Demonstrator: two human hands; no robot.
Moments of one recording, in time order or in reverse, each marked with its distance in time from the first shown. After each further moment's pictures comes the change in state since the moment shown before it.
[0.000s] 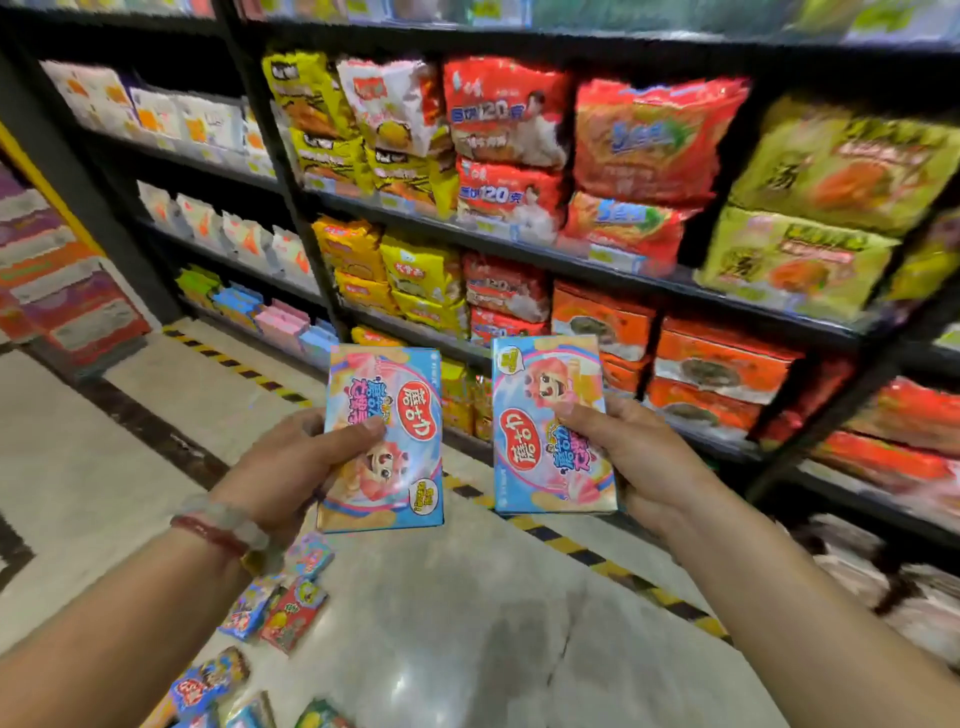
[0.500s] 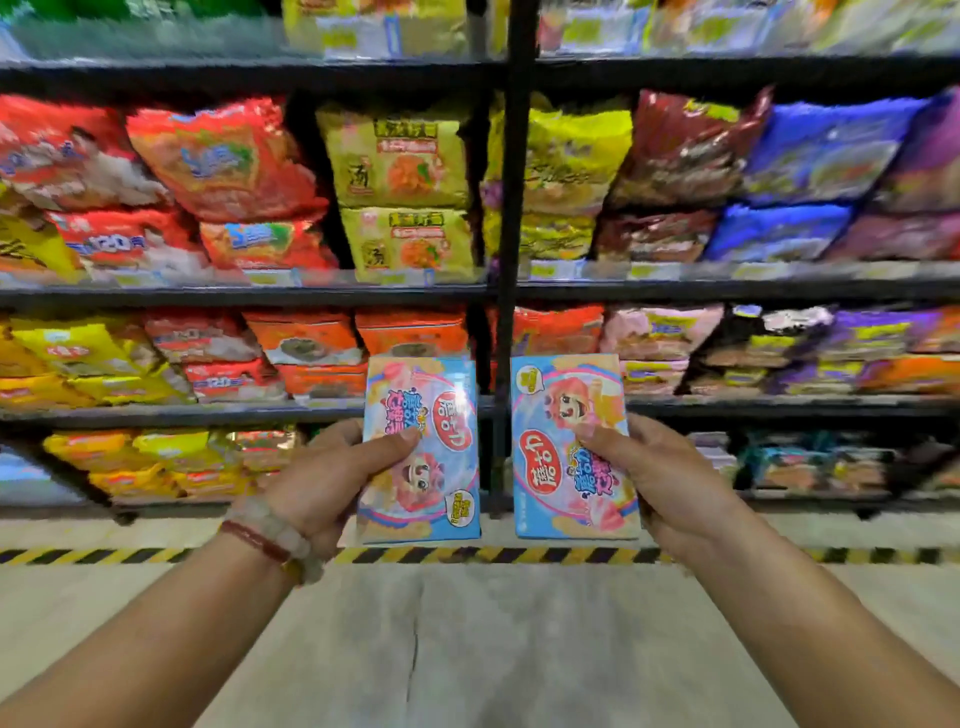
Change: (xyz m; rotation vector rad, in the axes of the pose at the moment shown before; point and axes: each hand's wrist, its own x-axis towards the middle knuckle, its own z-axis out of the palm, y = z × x) left_hand -0.043 -0.048 0.330 0.109 -0.527 -0.091; right_hand -0.186 0.006 -0.291 0.167 0.495 -0.168
